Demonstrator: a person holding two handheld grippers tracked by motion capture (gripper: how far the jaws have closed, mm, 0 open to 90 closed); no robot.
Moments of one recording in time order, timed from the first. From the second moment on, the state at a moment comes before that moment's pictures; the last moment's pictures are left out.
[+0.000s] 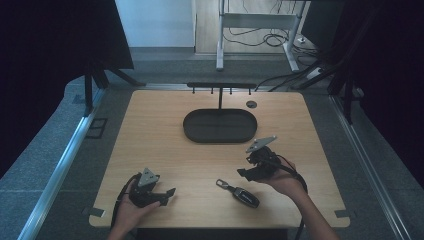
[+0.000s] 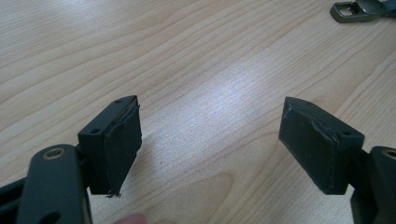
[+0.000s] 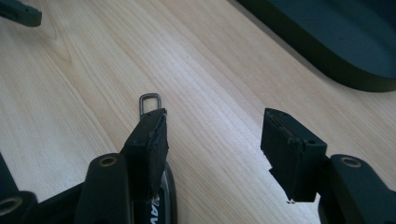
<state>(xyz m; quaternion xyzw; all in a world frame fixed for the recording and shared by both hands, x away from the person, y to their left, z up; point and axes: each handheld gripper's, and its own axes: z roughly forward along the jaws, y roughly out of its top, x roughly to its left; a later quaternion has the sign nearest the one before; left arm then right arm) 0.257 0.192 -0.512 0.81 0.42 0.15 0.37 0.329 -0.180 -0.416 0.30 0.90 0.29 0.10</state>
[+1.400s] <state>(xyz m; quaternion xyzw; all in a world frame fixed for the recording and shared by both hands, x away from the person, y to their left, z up) 0.257 0.194 -0.510 0.81 0.42 0.14 0.38 0.338 -0.119 -0.456 0.26 0.95 0.15 0.01</state>
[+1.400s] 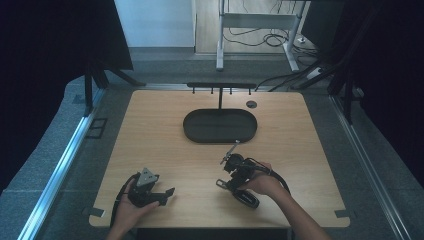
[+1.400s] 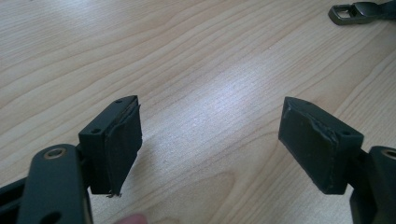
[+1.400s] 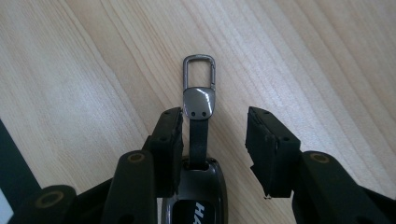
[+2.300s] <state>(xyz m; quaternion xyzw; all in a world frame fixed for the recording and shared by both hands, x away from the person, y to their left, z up) 0.257 0.195 -0.509 0.81 0.42 0.15 0.38 0.338 -0.106 -0.478 0.25 0.96 0.09 -0.01</state>
